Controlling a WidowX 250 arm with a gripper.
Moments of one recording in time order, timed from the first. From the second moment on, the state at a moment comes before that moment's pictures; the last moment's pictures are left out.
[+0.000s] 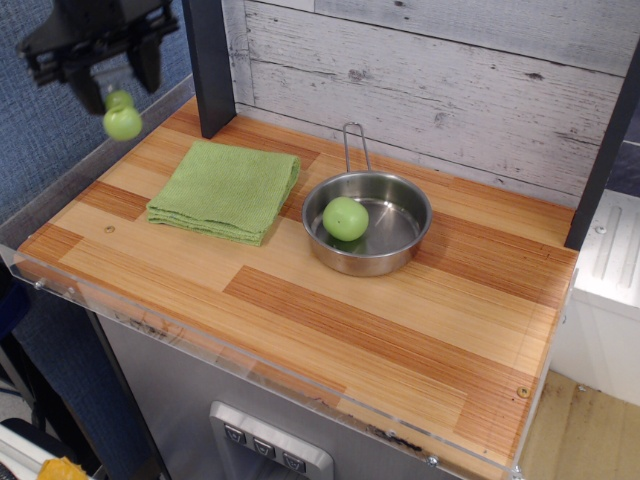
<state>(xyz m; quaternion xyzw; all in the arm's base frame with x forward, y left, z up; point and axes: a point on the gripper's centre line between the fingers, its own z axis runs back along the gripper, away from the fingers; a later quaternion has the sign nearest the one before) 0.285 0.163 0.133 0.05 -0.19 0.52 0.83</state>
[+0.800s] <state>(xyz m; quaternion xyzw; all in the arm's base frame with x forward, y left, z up) 0.264 0.018 0.168 0.01 -0.21 0.38 0.90</state>
